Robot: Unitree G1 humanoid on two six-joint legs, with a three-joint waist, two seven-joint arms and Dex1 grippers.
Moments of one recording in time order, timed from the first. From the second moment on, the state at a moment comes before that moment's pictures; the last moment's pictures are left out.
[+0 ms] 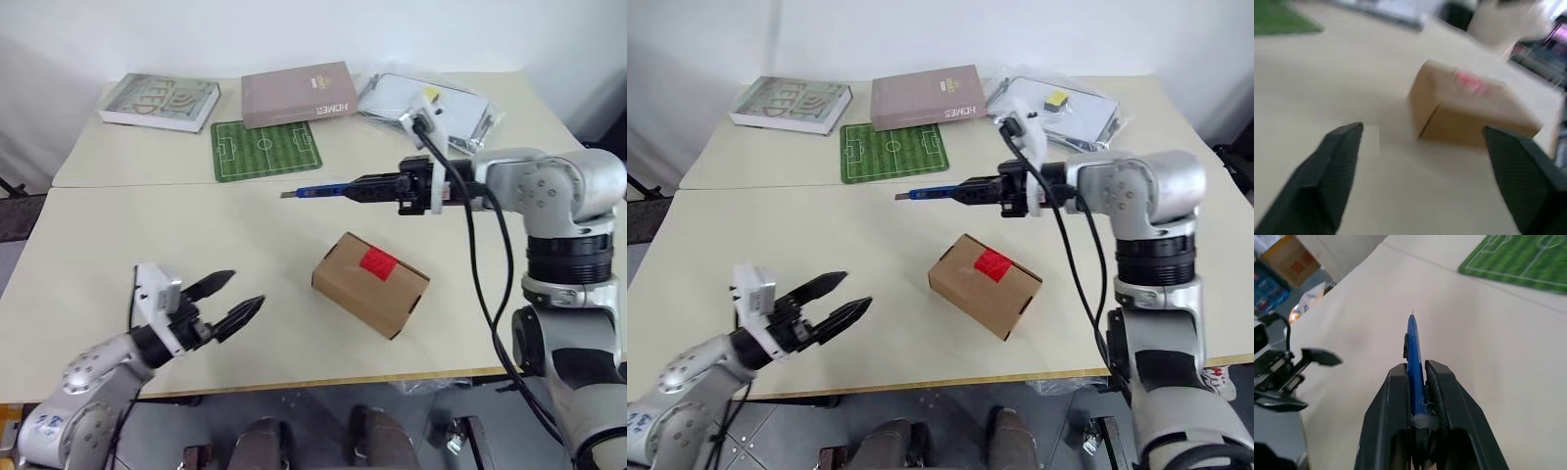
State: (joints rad) left arm 0.07 0.47 0.22 -0.63 -0.82 0.61 -0.51; right arm -1.04 -0.57 -0.07 0.02 0.63 1.35 0.86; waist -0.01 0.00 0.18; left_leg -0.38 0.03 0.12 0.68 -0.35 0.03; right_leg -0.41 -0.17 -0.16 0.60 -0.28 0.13
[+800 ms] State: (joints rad) left arm -0.60 0.35 -0.22 -0.19 -0.60 0.90 -0.53; right arm -0.70 -0.89 -0.19 -0.43 0.74 1.37 0.76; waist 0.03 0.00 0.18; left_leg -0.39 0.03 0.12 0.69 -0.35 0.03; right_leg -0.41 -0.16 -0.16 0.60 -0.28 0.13
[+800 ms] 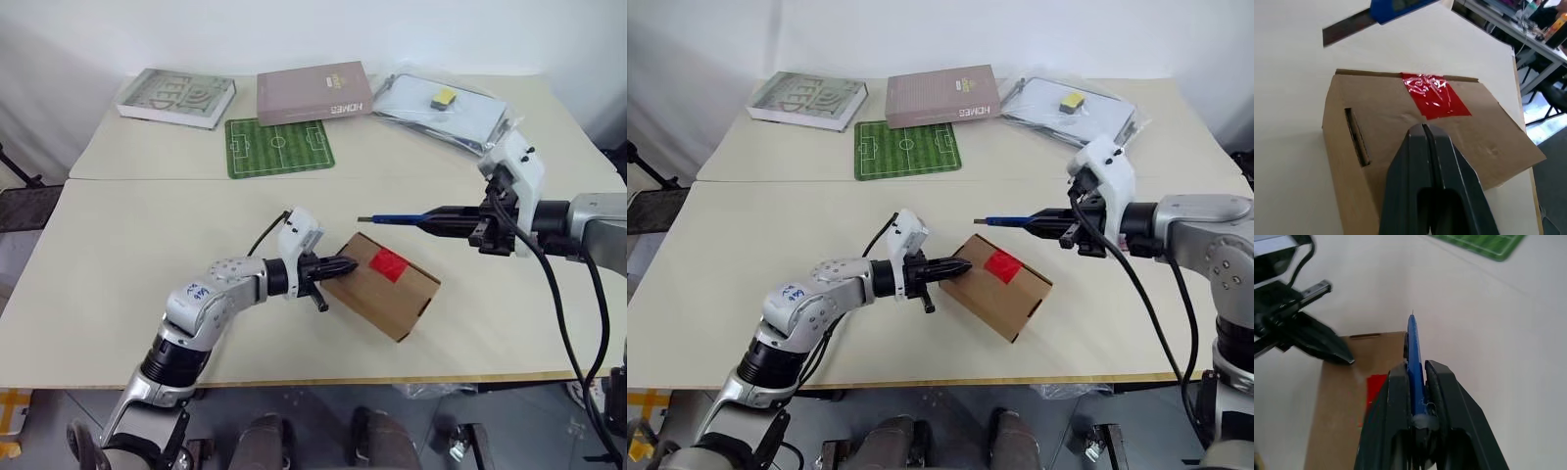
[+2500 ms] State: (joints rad) left arm -0.80 0.30 -0.37 -0.19 -0.43 1.14 -0.50; right arm -0.66 -1.16 -0.09 -0.50 0.81 1.42 0.75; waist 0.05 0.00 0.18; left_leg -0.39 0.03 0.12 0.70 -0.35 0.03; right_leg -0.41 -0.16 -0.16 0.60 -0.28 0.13
